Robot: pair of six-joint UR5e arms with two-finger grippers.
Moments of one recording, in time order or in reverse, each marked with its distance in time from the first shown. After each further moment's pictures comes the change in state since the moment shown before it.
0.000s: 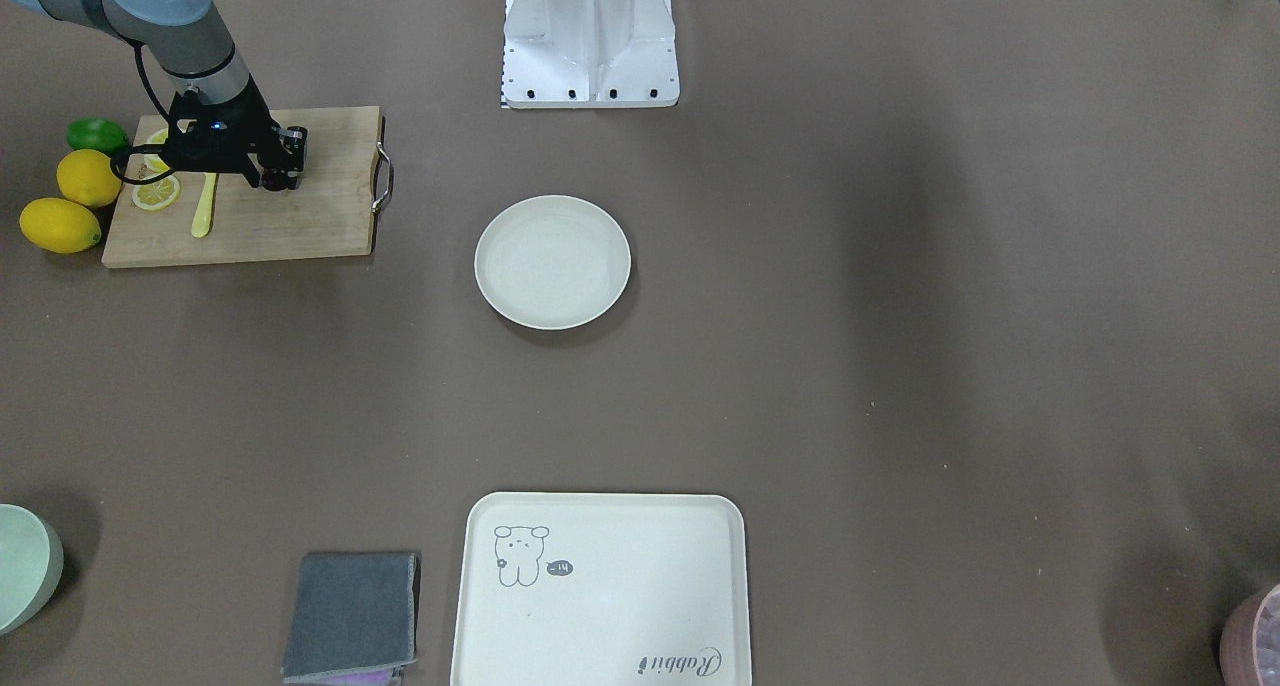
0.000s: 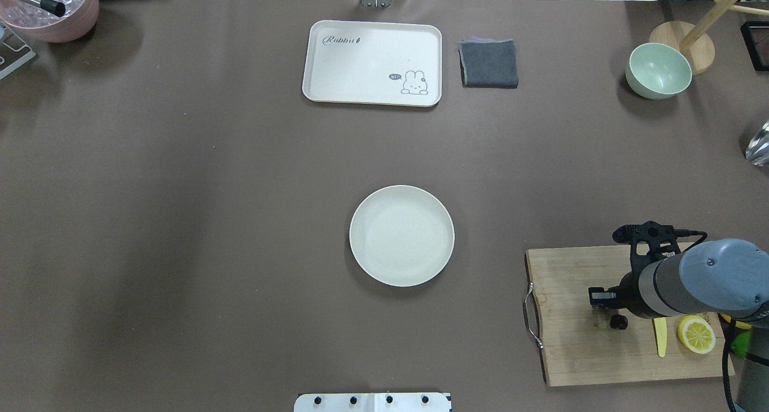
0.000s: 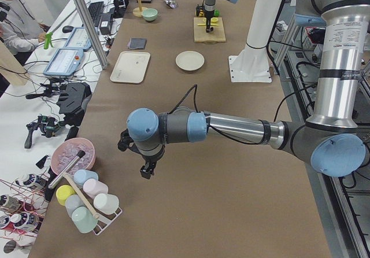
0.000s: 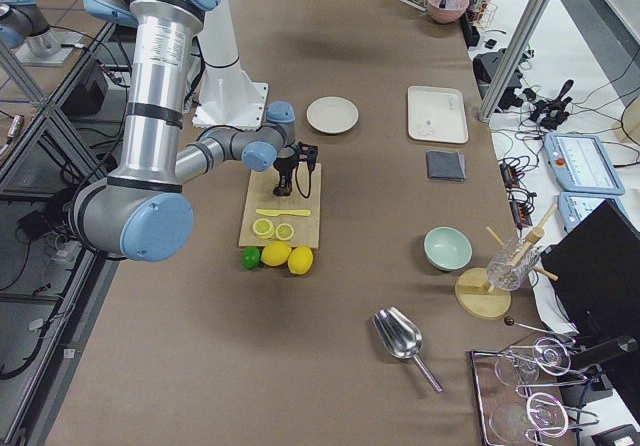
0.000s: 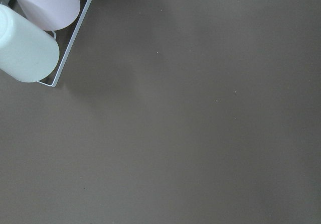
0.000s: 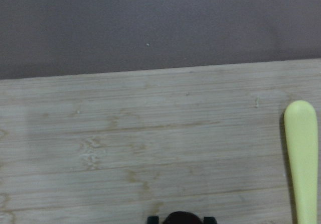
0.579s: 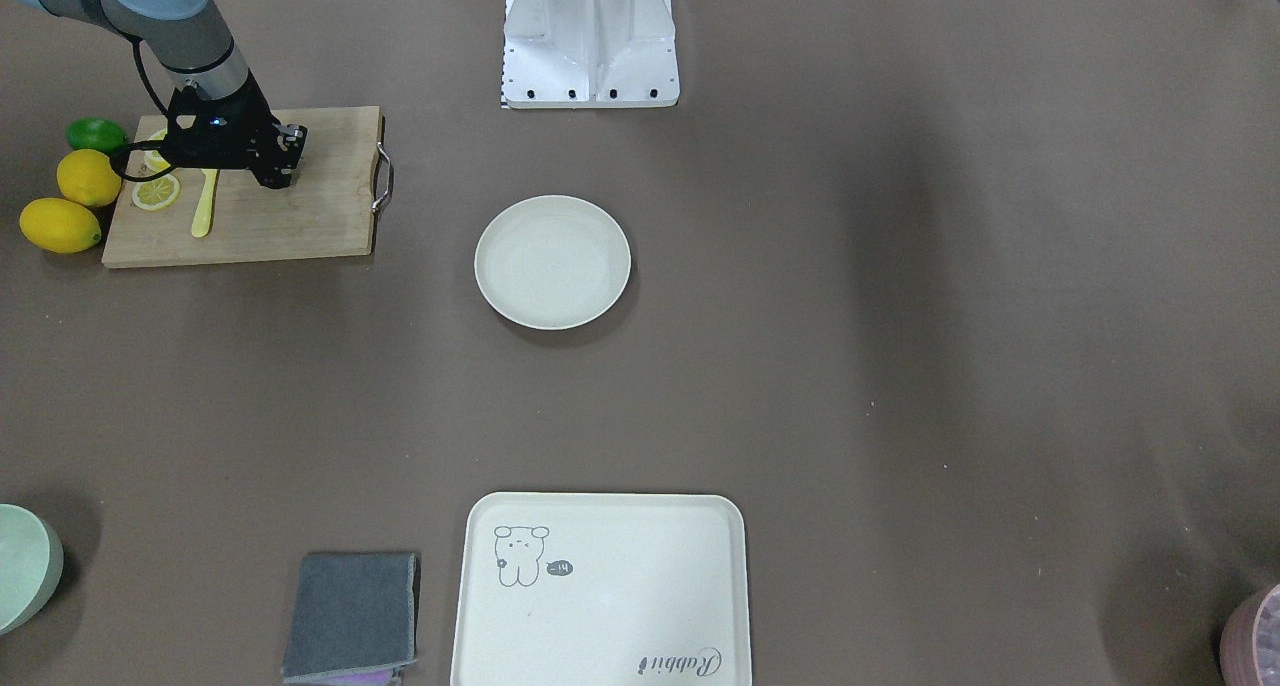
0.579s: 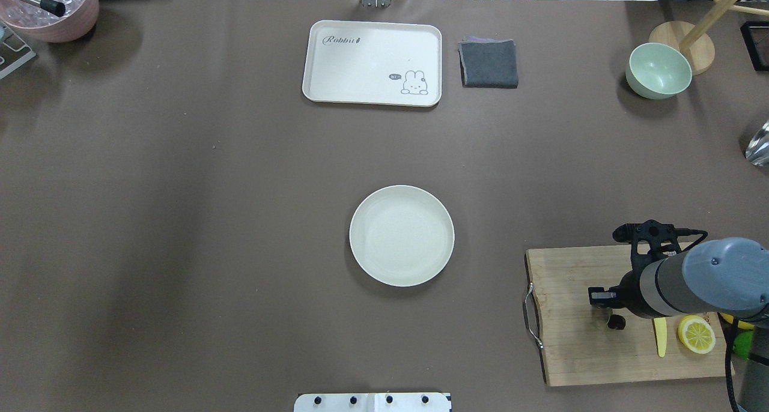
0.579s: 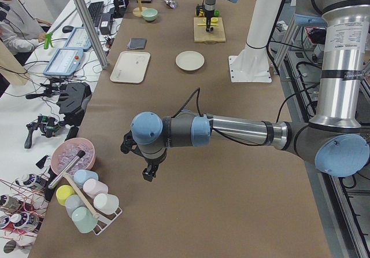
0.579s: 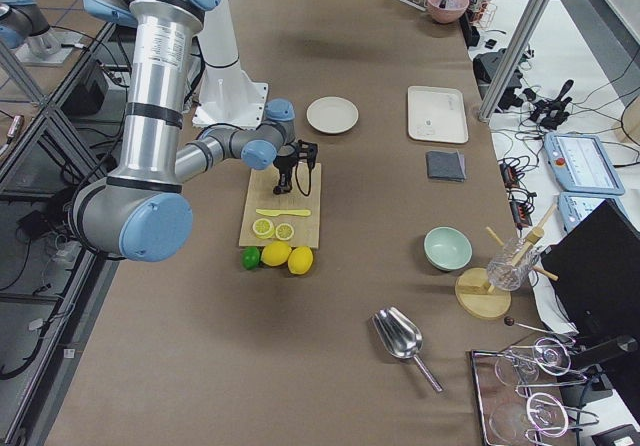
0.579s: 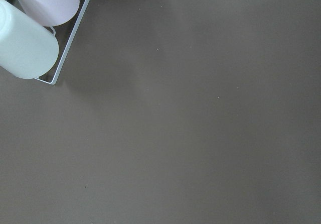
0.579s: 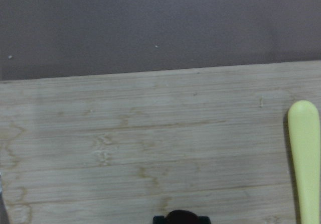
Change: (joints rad) left arm 0.000 0.032 0.002 -0.052 0.000 0.000; right arm 0.005 -0.001 0.021 0.000 0.007 -0.002
